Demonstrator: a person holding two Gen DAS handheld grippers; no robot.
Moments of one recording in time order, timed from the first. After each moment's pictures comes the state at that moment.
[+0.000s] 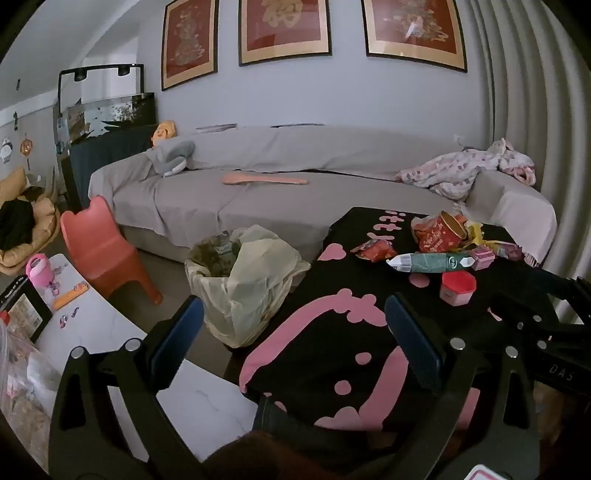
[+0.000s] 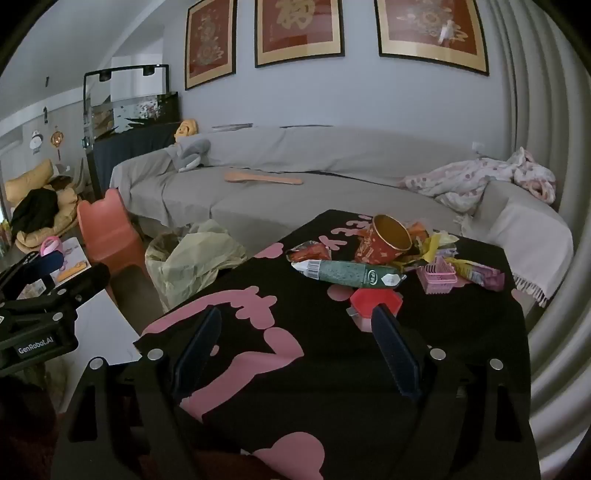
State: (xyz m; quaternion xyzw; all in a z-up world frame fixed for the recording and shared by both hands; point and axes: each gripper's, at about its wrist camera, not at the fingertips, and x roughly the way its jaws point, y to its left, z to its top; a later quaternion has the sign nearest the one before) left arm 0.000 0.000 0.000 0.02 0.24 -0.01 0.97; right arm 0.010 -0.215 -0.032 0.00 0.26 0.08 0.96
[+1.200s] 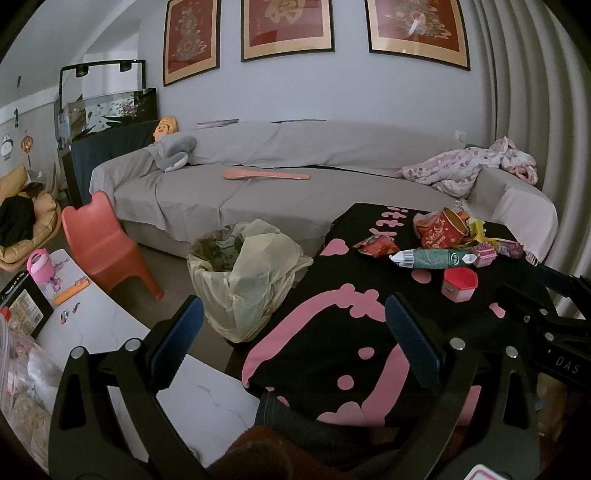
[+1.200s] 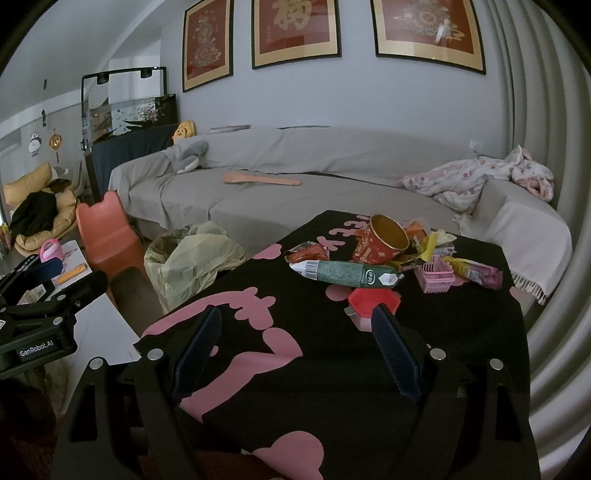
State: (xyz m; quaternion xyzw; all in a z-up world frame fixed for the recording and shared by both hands) left arm -0.006 0.003 -0.002 0.02 0.25 0.00 0.97; right arm 0.007 -0.218 -0.030 0.01 0.26 0.08 0.96
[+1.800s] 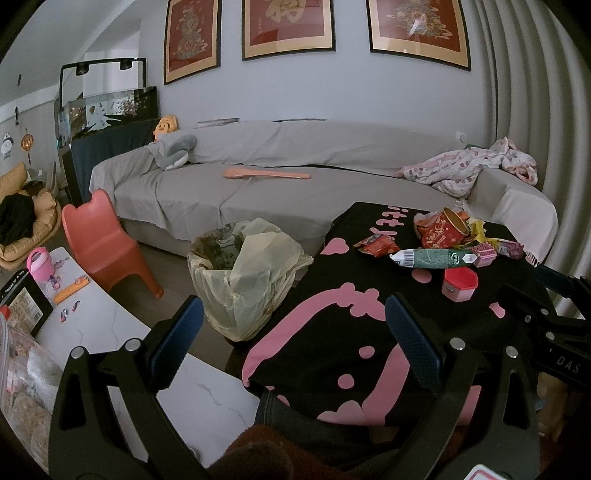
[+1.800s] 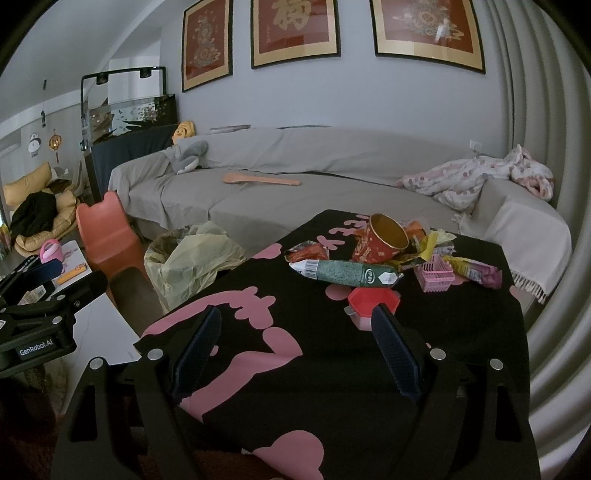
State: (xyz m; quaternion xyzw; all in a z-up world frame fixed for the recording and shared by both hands) left arm -0.002 0.004 -0.001 0.02 0.25 0.00 0.97; right arm 0.007 -0.217 -0.030 0.01 0.26 0.07 0.96
